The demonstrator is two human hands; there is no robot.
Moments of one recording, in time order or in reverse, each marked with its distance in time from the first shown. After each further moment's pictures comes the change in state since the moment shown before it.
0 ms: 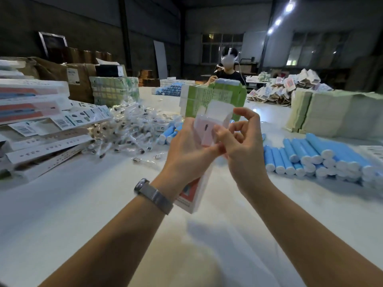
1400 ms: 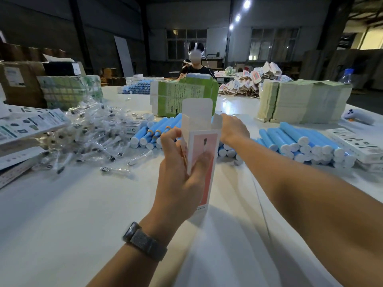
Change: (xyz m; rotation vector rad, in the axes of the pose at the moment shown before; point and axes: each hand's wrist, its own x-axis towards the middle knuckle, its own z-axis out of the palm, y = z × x) left_hand -0.023 -0.040 0.025 -0.271 -0.039 0.250; right_hand 0.125 0.108 -0.060 -1.254 -0.046 0.324
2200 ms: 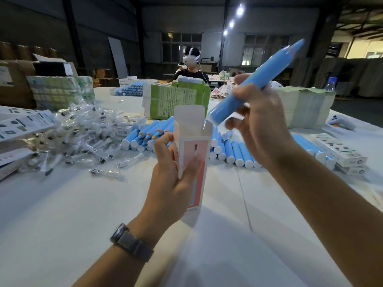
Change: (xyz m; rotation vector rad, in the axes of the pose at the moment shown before) left_hand -0.003 -0.001 0.003 -0.017 -0.048 0.011; right_hand -0.124 -0.033 -0.127 1.435 0.035 -0.228
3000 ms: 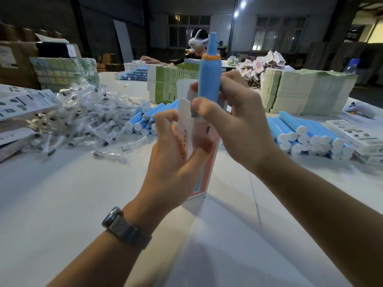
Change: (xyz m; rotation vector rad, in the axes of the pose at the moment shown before) left_hand 0.003 0.009 -0.004 -0.059 -0.009 0.041; right_hand -0.032 0.033 0.024 -0.578 -0.234 -0.328
